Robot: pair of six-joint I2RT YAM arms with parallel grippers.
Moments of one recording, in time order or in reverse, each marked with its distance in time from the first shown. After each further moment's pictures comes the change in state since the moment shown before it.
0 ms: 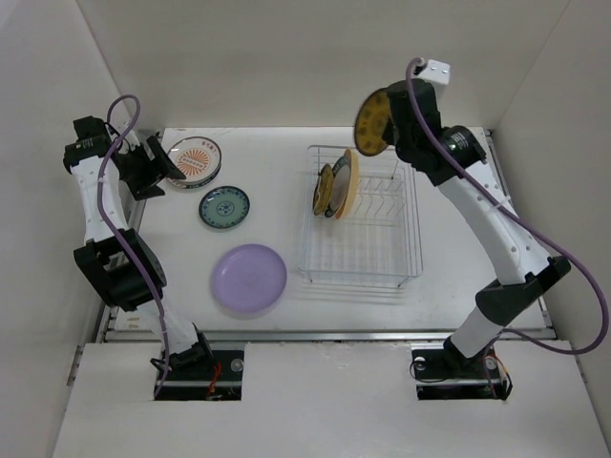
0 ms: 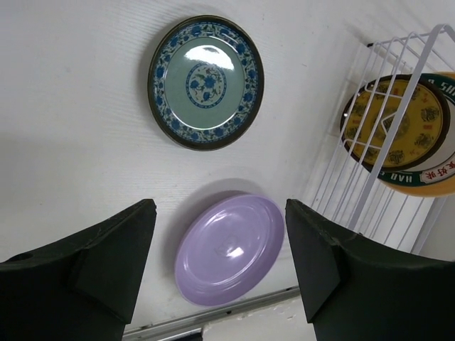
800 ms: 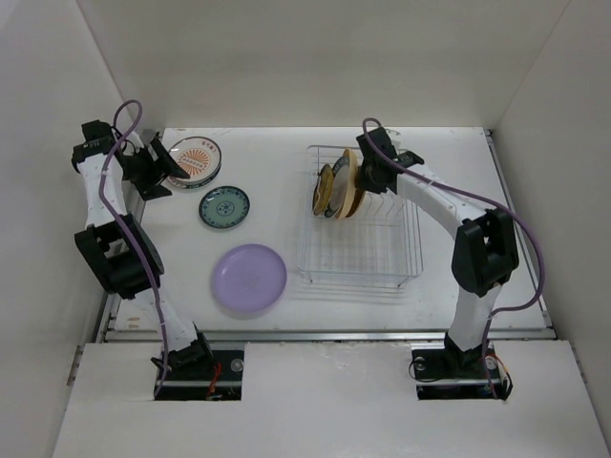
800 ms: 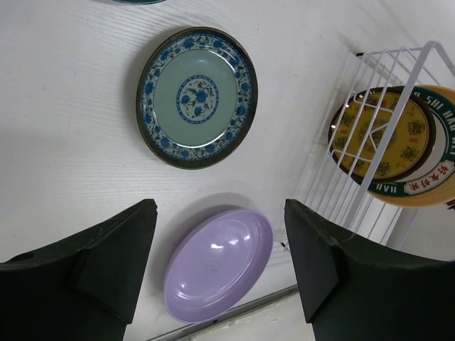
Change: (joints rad) left arm 0.000 0.118 0.004 0.065 0.058 -0.051; right arm -0.103 0.235 -0.442 0.290 -0.426 0.152
